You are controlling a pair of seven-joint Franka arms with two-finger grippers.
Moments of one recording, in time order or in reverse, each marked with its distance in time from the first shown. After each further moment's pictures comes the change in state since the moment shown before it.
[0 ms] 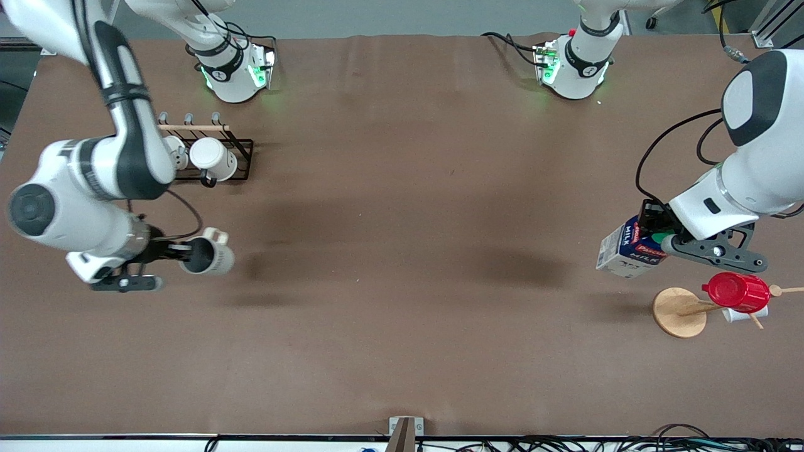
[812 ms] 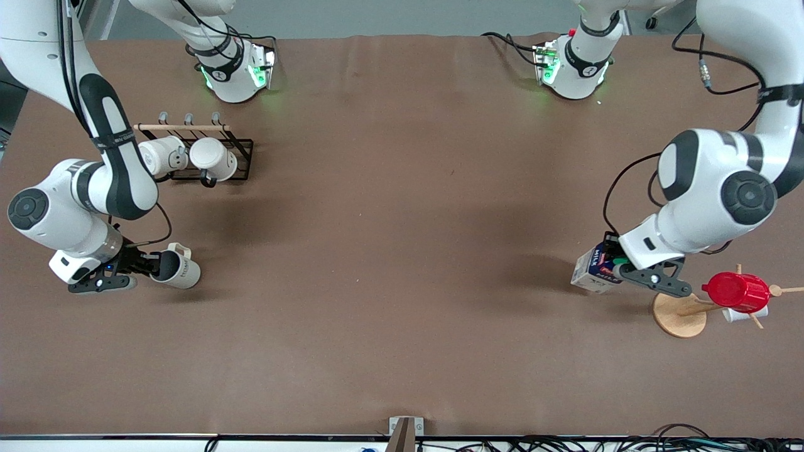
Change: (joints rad) left arm 0.008 0.060 0.013 -0.218 0.001 0.268 0.062; right arm -0.263 0.107 -0.020 -0.224 -0.004 0.479 -0.427
